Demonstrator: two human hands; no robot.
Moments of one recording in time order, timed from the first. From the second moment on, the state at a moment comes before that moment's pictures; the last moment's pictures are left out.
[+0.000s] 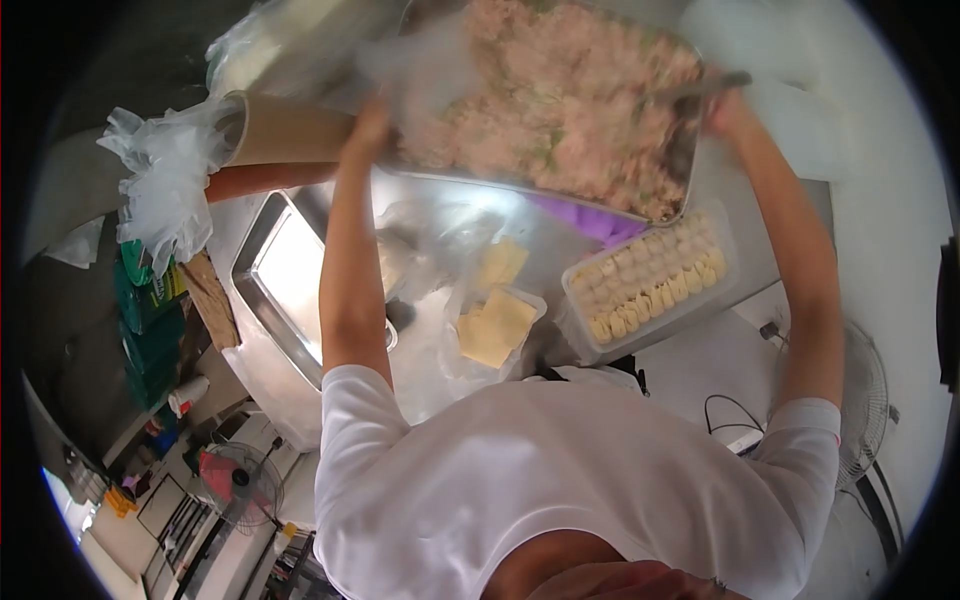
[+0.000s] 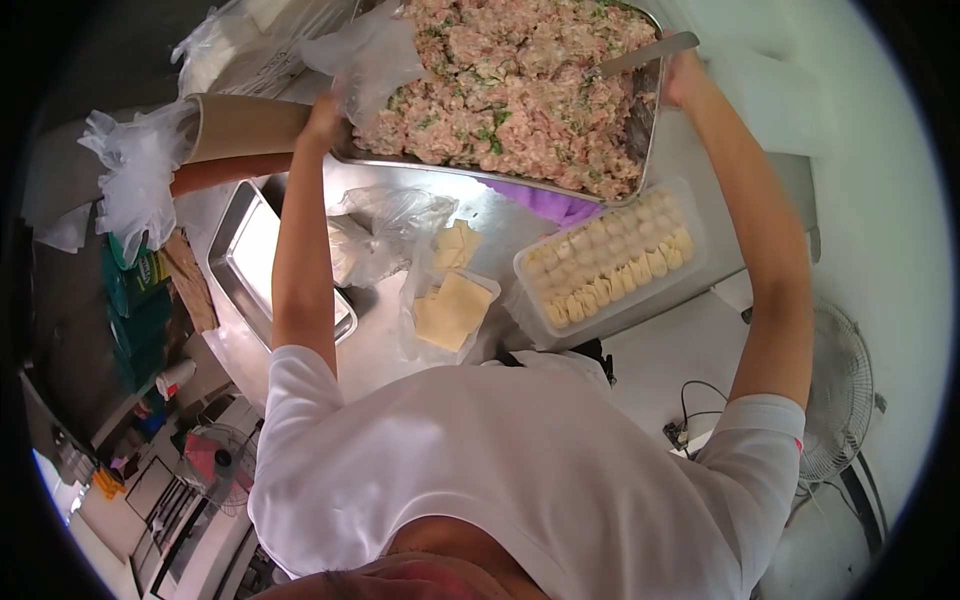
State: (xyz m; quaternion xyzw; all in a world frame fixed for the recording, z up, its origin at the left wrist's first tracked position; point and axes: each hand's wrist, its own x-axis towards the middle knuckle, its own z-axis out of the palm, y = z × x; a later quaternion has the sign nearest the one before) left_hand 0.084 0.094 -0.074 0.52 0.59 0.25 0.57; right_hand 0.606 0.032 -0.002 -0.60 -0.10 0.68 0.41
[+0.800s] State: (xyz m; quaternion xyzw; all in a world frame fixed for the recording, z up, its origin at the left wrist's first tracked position) left_hand 0.165 -0.089 -0.024 0.30 0.72 0.49 0.39; right_hand 0.633 0.151 0.008 -0.47 -0.15 0.63 0.59
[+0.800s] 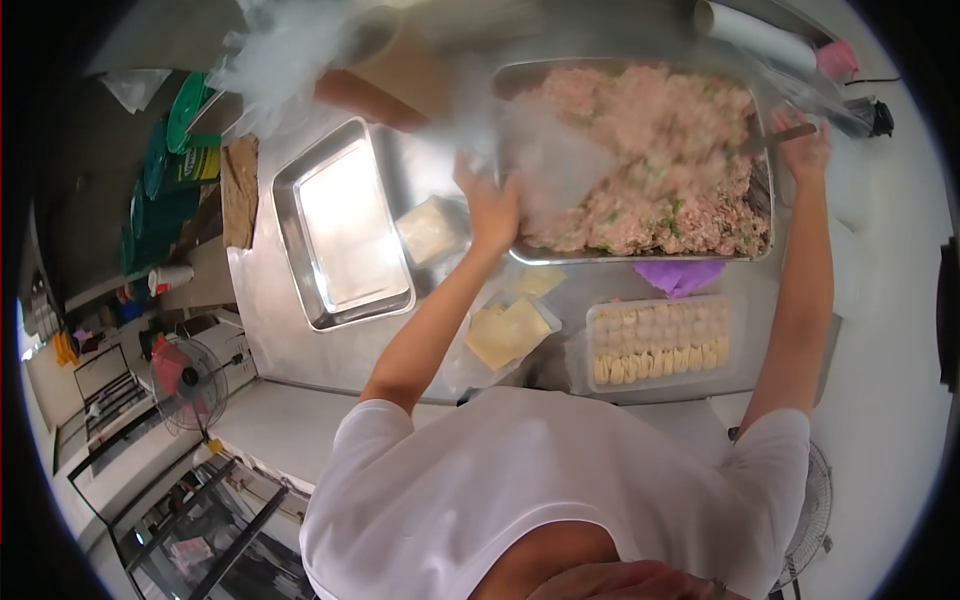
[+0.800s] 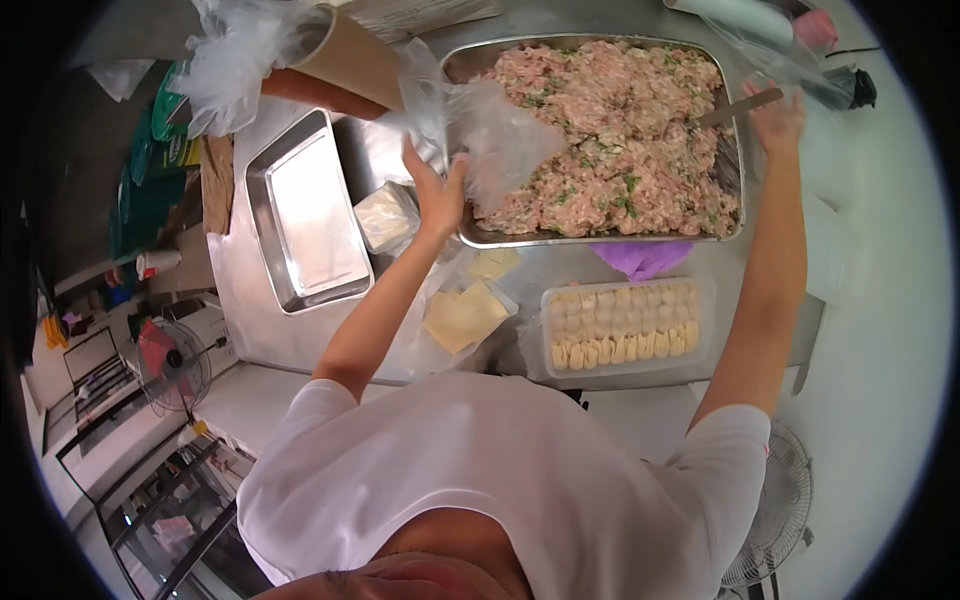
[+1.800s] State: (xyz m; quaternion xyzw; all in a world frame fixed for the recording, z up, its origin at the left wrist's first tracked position) left_hand 0.011 0.074 0.189 0.77 0.62 -0.08 0.11; right_hand 0.475 -0.124 0.124 -0.26 -0.28 0.71 0.59
